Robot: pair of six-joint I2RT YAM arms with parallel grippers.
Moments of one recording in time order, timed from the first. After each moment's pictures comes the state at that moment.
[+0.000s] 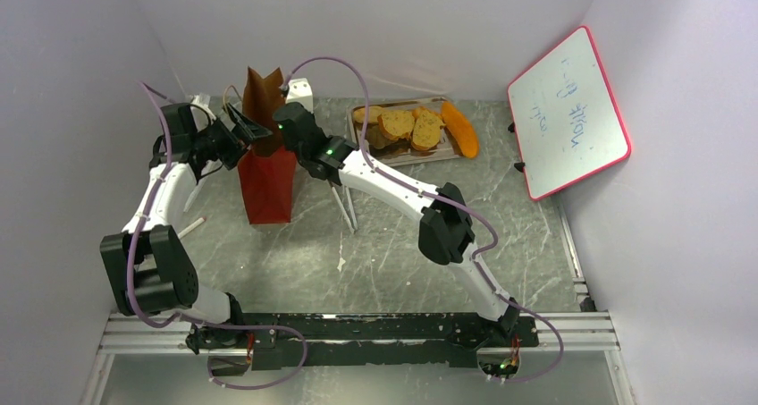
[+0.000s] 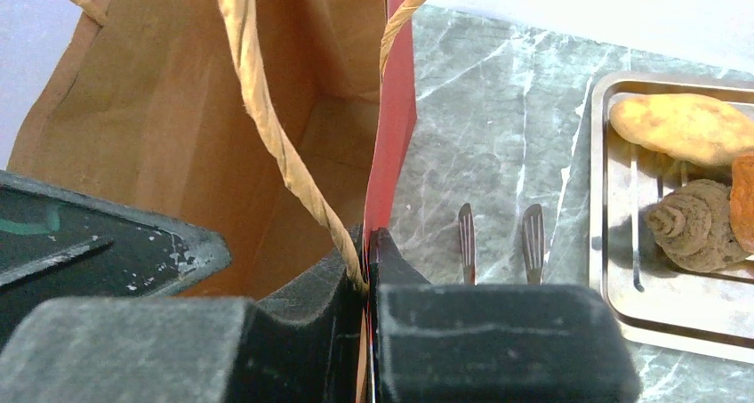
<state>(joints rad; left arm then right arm) 0.19 1.45 1.09 -0.22 0.62 -0.68 0.97 2.29 2.21 -0.30 0.54 0.30</state>
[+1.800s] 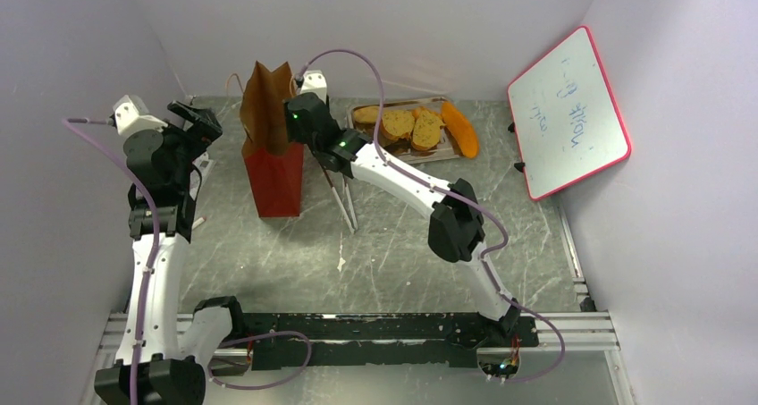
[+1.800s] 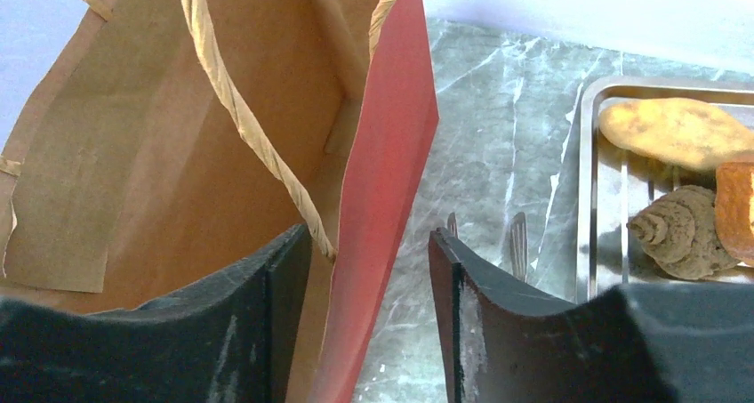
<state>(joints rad) 0.14 0.90 0.97 -0.11 -0.09 -0.59 0.92 2.23 2.14 -0.27 0.47 0.33</state>
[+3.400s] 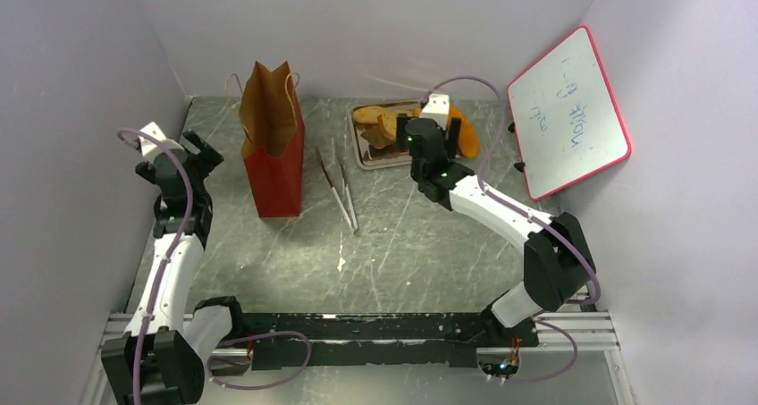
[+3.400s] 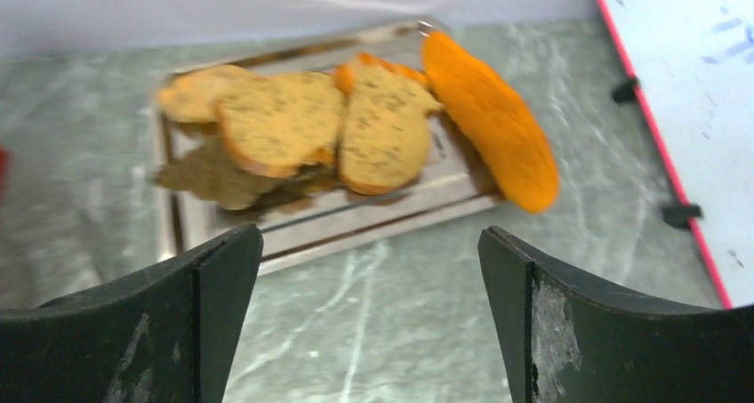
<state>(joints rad) 0.14 0.95 0.72 0.06 -0.36 -0.42 0.65 1.52 1.13 0.10 0.73 0.17</state>
